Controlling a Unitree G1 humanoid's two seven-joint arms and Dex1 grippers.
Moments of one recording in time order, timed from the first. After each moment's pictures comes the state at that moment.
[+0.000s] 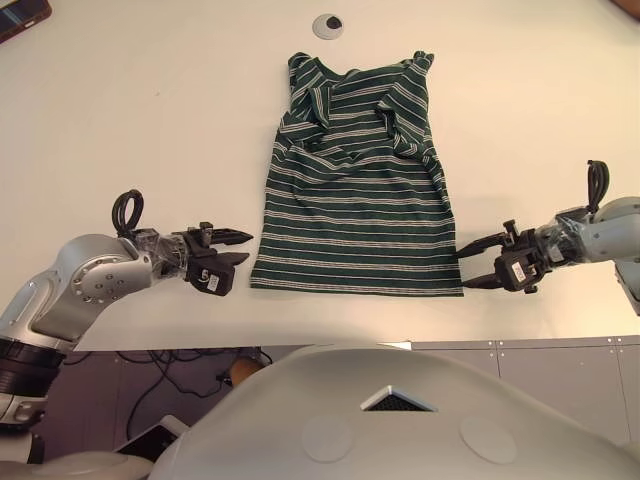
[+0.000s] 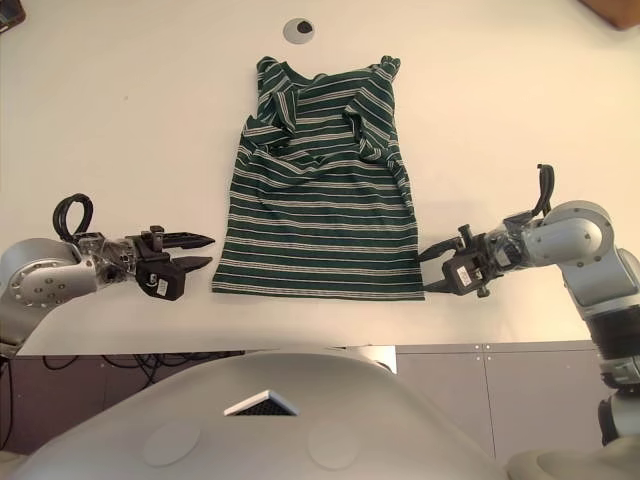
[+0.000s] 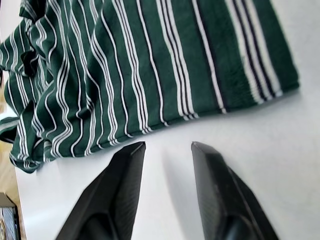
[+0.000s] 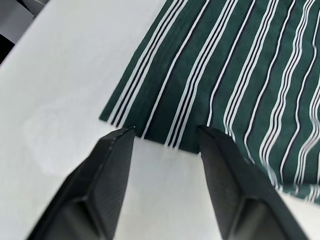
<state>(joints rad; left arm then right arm) 0.24 1.05 -0.20 -0.17 0.34 -0.56 -0.77 0.02 -1.03 0.28 0.03 0.06 -0.58 1.39</state>
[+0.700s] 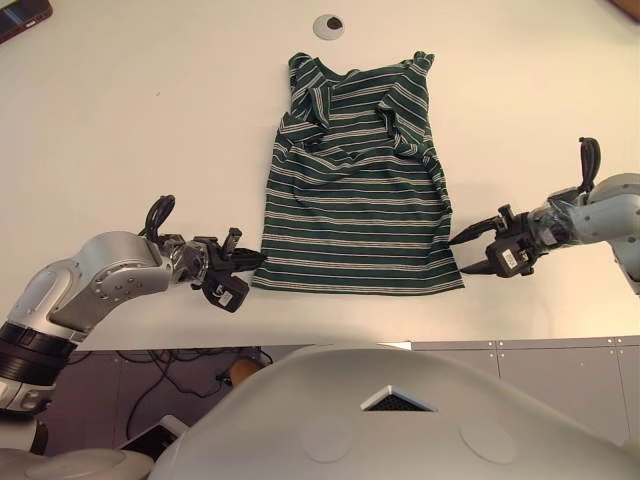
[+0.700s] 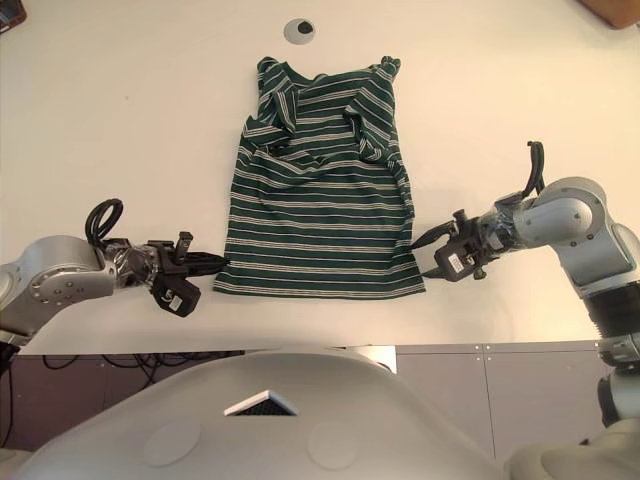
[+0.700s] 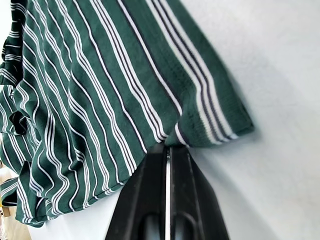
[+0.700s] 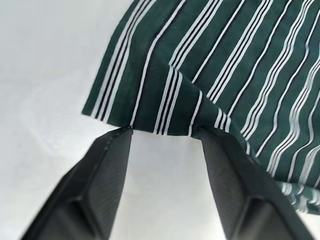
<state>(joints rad) 0.17 1.06 -0.31 -0.18 0.45 -0.64 -0.79 -0.12 -1.03 0.35 0.07 0.01 -0.55 1.40</state>
